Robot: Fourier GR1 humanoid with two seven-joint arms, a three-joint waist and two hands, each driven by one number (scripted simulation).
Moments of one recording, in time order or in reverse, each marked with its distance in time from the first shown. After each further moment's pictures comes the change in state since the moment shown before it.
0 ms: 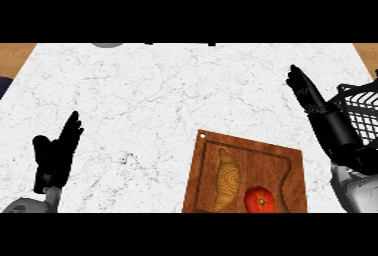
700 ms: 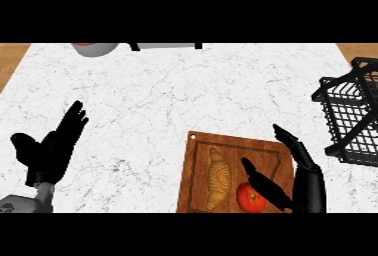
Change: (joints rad) left arm -0.011 0.016 0.037 -0.104 0.068 -0.129 -0.004; right arm 0.382 0.303 0.151 -0.145 0.412 -0.580 0.081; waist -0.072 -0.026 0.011
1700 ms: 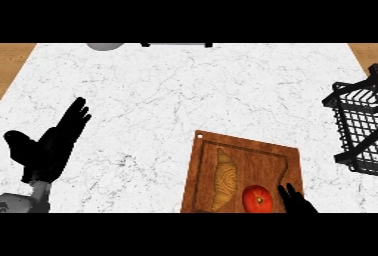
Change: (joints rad) left arm -0.010 0.015 0.008 -0.043 0.011 -0.063 0.027; right arm 0.360 -0.179 0.313 -0.414 0.821 0.568 0.746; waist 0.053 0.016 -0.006
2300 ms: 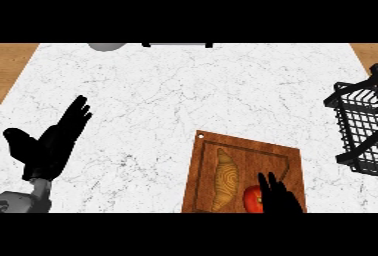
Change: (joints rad) left arm -0.008 -0.023 0.027 0.002 -0.015 -0.029 0.017; right arm -0.209 0.182 0.148 -0.002 0.113 0.238 0.316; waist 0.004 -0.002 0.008
